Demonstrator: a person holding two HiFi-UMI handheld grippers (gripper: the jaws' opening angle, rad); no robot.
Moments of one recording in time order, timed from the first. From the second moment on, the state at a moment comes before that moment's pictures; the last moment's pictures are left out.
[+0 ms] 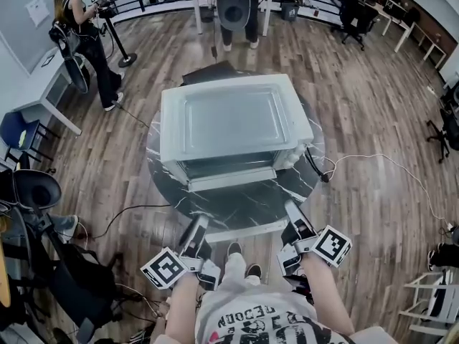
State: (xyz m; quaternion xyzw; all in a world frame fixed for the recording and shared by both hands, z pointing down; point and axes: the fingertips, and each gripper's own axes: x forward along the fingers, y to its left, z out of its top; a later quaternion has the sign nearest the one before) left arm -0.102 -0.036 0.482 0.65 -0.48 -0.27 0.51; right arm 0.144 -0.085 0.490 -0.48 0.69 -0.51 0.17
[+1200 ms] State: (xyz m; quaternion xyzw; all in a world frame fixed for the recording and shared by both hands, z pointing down) left arm -0.122 -0.153 0.603 0.60 -0.52 -0.26 0.54; right arm 0.086 -0.160 0.599 -0.51 0.64 -0.56 0.16
